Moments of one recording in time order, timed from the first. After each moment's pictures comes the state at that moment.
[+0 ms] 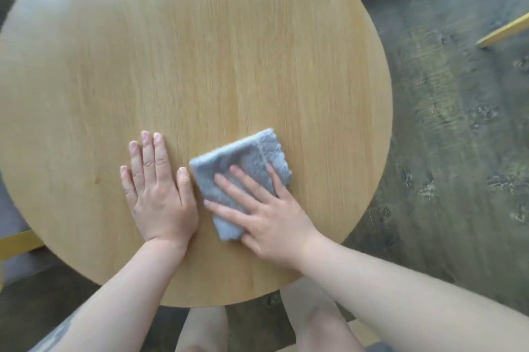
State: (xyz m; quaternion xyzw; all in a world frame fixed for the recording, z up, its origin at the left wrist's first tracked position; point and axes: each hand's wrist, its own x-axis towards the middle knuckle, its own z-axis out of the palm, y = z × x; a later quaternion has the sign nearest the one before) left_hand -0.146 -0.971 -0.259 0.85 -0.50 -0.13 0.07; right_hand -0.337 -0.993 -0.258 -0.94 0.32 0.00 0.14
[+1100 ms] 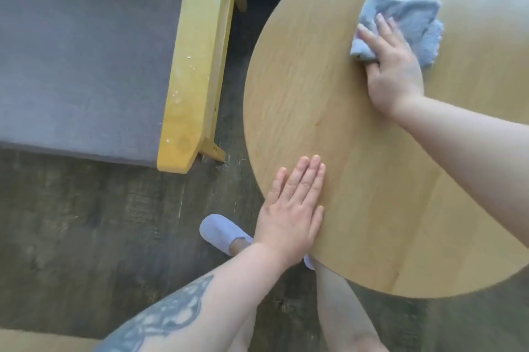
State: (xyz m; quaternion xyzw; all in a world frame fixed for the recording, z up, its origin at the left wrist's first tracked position) left_hand -0.079 -0.837 -0.259 0.77 -0.61 -0.17 0.05; right_hand -0.106 -1.119 -0.240 -0.88 0.43 -0.04 0.19
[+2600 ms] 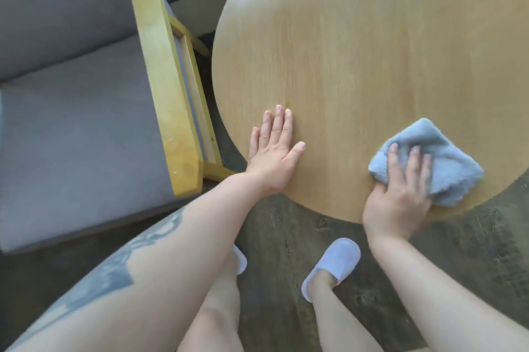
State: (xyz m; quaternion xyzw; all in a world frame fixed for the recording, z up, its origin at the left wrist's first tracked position) left_hand -0.010 -0.887 -0.234 0.70 -0.61 -0.37 -0.01; right_hand -0.220 -0.853 -0.264 -0.62 0.77 -0.16 0.07
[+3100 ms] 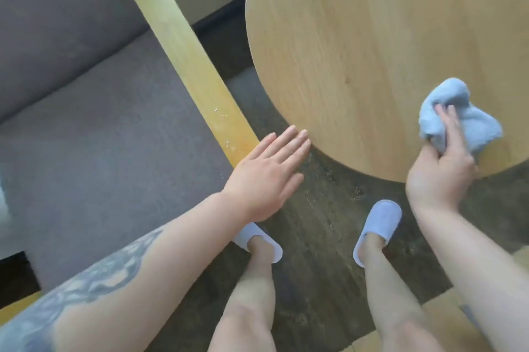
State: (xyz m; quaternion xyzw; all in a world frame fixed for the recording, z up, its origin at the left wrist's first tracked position) left_hand 0.155 -0.848 -0.216 0.43 -0.87 -0.24 -0.09; right_hand -0.096 -0.838 -0.214 -0.42 0.83 -0.32 0.17
